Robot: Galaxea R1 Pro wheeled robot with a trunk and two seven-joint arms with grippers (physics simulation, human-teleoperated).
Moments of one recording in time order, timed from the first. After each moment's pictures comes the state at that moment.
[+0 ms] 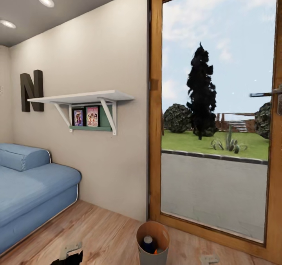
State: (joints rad) left arm -0.42 0.15 -0.63 -0.18 0.84 -0.21 0.12; right arm -0.26 -0.03 -0.04 -0.41 0.07 0.04 0.01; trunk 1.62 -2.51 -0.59
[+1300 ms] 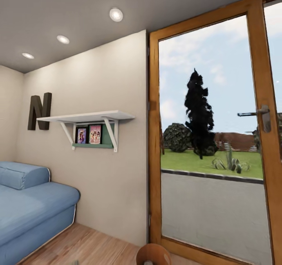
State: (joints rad) left arm -0.32 0.15 -0.67 -0.16 0.84 -0.34 0.09; right arm -0.25 -0.06 -0.04 -0.22 0.07 -0.18 0.01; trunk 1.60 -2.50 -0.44
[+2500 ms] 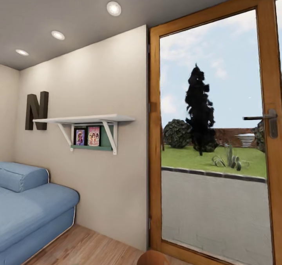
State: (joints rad) left arm -0.29 0.15 -0.68 -0.16 0.84 -0.37 0.05; right arm -0.25 -0.06 -0.04 -0.20 0.07 -0.18 0.01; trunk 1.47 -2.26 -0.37
